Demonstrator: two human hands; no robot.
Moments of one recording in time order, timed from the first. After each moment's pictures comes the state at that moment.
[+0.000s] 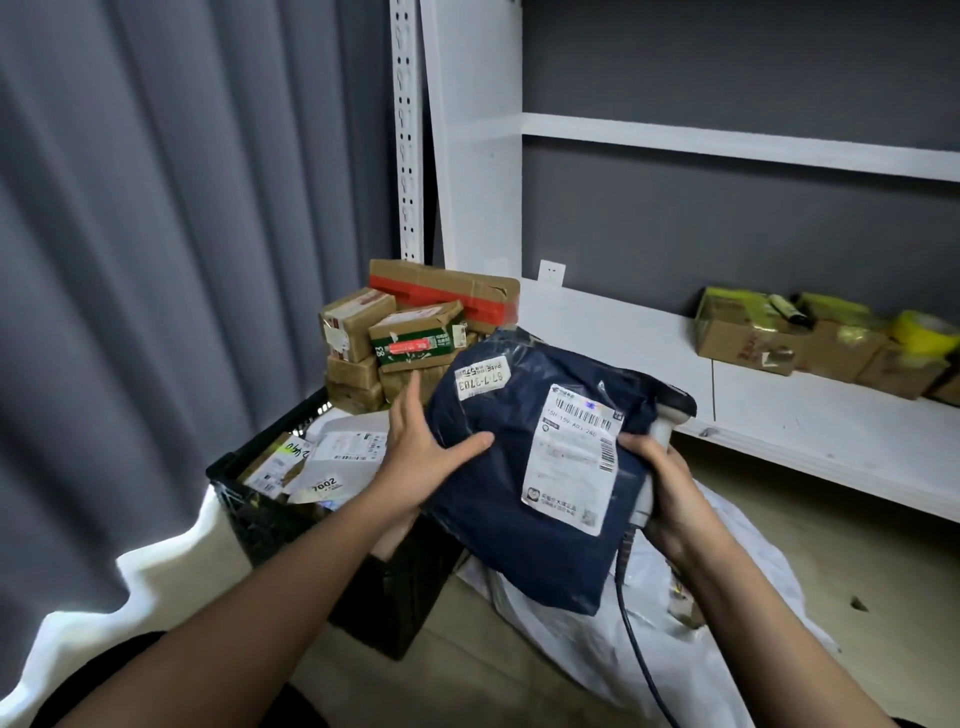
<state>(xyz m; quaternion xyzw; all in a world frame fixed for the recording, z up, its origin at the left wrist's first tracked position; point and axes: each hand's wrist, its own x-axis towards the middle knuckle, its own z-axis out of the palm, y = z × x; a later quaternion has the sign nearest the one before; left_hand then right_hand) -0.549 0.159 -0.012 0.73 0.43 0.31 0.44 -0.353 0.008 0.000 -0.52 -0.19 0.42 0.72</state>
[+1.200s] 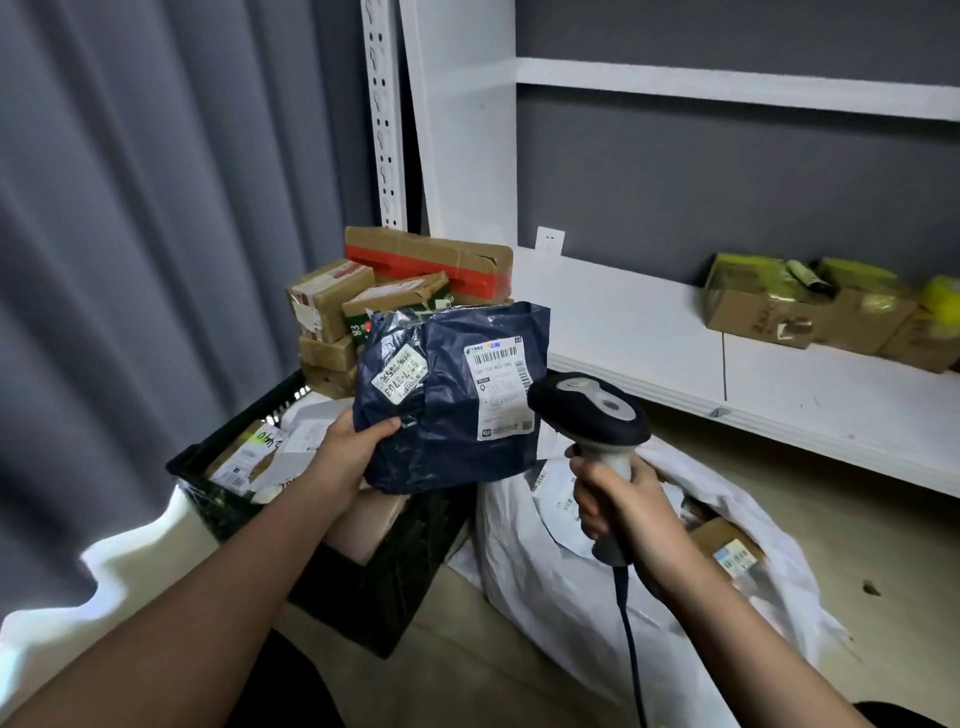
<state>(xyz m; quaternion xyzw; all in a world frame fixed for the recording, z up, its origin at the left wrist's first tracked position) -0.545 0.228 -0.069 0.47 0.45 0.38 0.66 -0.361 0.023 -0.031 -0.58 -0.29 0.42 0.63</state>
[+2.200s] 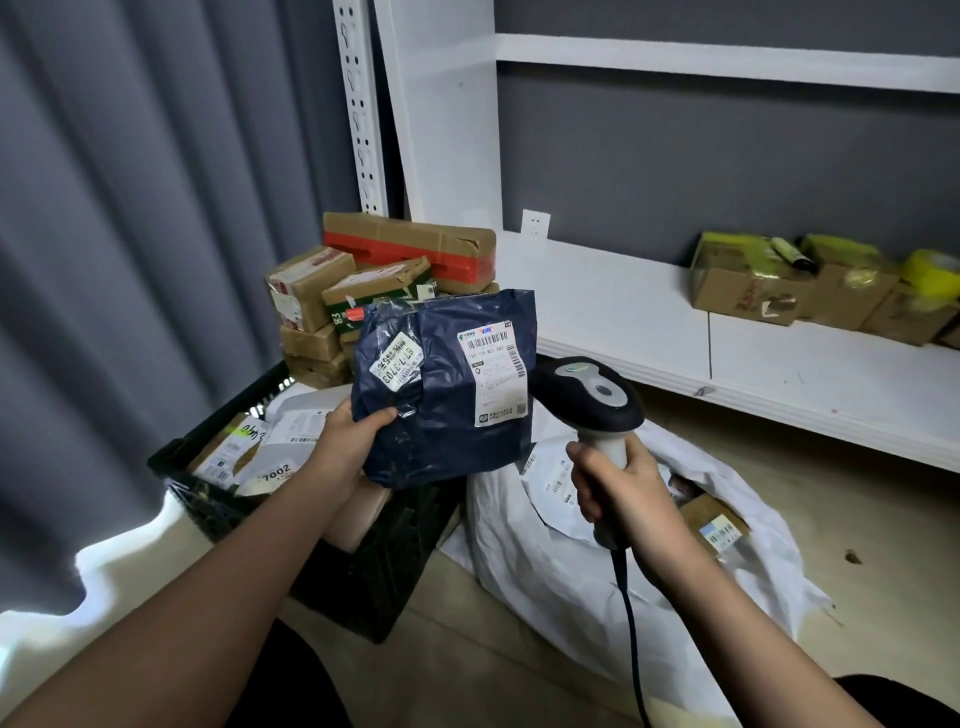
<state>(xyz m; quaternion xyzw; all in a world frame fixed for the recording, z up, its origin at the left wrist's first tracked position) -0.528 0.221 -0.073 0.47 0.45 0.38 0.65 -0.359 0.012 -0.031 -0.64 -0.29 0.34 0.62</state>
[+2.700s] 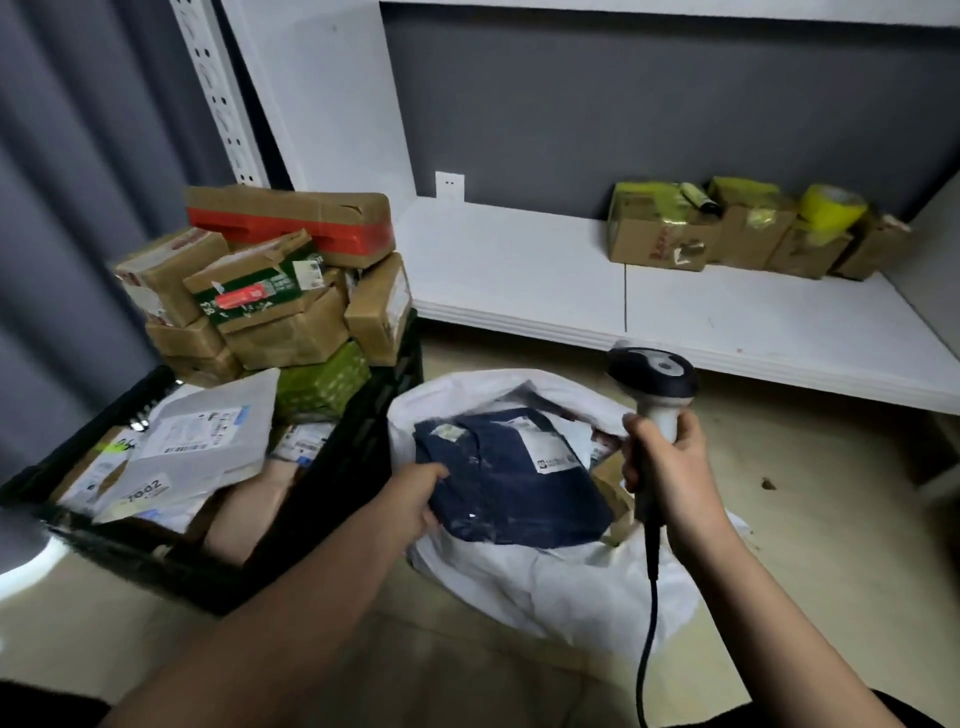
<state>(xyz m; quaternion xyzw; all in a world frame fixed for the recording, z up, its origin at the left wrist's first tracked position) -0.393 0.119 -0.141 0.37 0.52 0.14 0.76 -0.257 -0.061 -0.054 -0.68 -0.13 0.24 0.68</state>
